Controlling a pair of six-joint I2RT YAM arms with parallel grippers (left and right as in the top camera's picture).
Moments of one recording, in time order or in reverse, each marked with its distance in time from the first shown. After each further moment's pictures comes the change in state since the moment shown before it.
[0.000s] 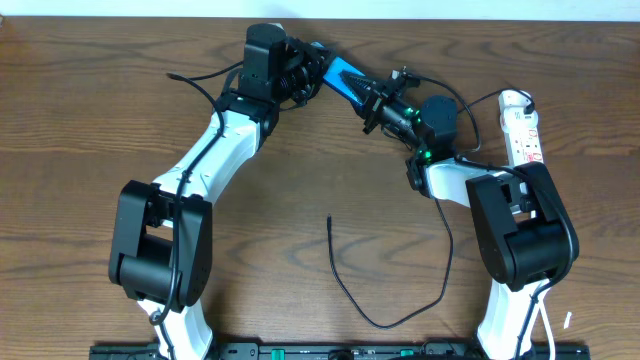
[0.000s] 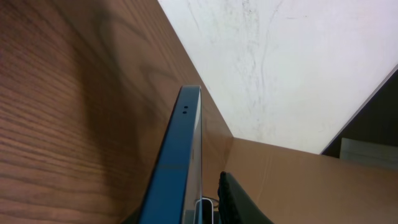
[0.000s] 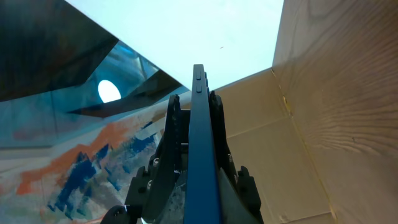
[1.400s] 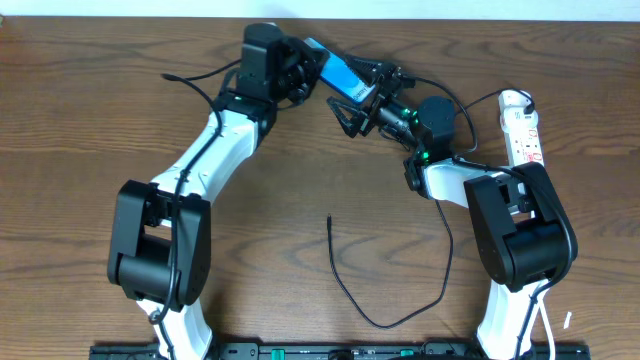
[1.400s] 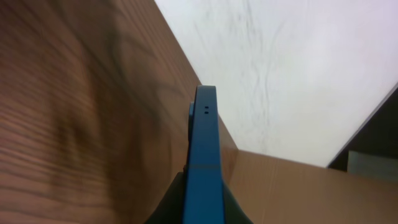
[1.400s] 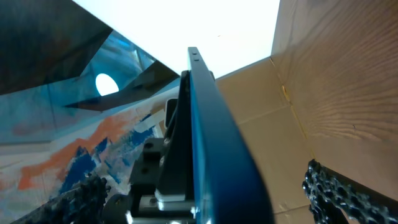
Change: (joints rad) left arm 0.021 0.000 0.000 -0.008 -0.052 0.014; right arm 0.008 0.000 0.001 0.007 -0.024 0.016
